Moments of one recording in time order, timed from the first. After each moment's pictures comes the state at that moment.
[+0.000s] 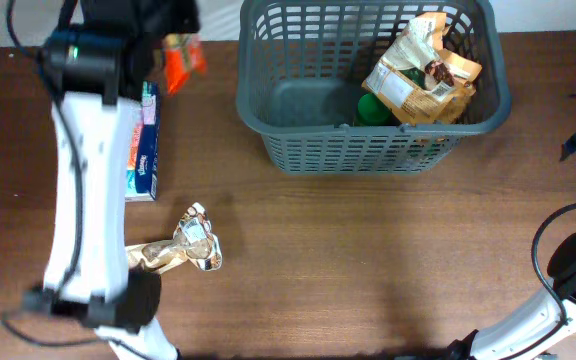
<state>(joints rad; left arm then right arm) -0.21 1.87 2.44 -0.97 -0.03 -0.09 -0.63 2.03 2.04 -1.54 0.07 0.32</state>
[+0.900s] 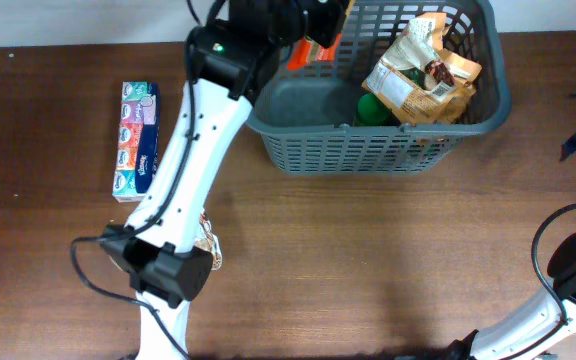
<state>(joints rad) -0.48 2.13 2.46 -0.66 0.28 0.11 -0.63 2.03 2.04 -1.54 0.07 0.32</state>
